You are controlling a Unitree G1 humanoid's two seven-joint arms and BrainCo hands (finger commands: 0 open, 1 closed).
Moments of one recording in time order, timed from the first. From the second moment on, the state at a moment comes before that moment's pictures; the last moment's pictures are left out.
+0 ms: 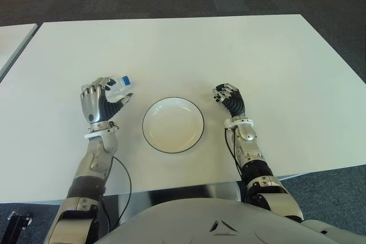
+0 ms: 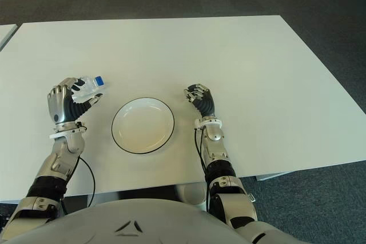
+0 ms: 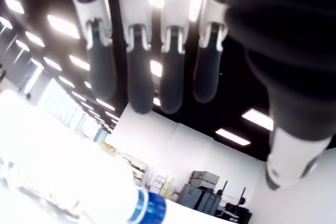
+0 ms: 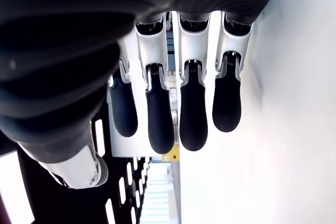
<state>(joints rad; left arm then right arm) -0.01 0.33 0.00 0.37 0.83 -0.18 0.80 -0.23 0.01 -0.05 0.68 0.00 -0.41 0.02</state>
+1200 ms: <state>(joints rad) -0.46 0.46 -0.23 1.07 0.81 0.08 0.77 -0.23 0.01 -0.05 0.70 0.00 -0.41 0.02</state>
